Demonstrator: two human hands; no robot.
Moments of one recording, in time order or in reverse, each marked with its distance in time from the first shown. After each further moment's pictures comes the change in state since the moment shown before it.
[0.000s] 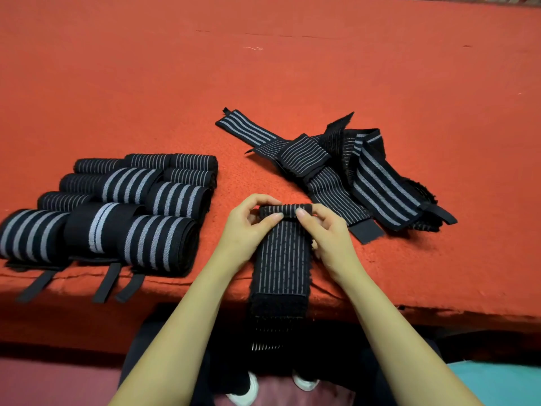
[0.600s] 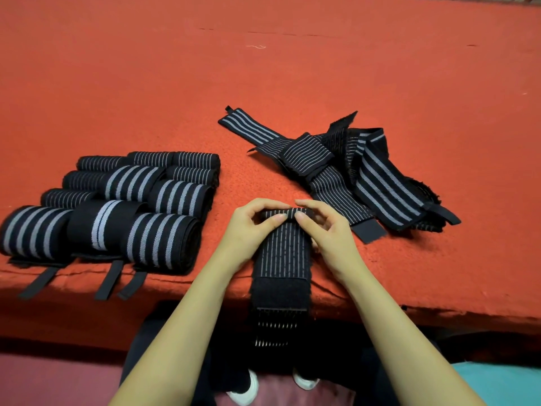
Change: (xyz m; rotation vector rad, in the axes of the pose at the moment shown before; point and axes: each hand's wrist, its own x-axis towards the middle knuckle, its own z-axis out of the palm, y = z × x) left_hand 0.001 -0.001 -0.003 0.090 -0.045 0.019; right_hand 0.003 0.006 -0.003 -0.087 0.009 -0.067
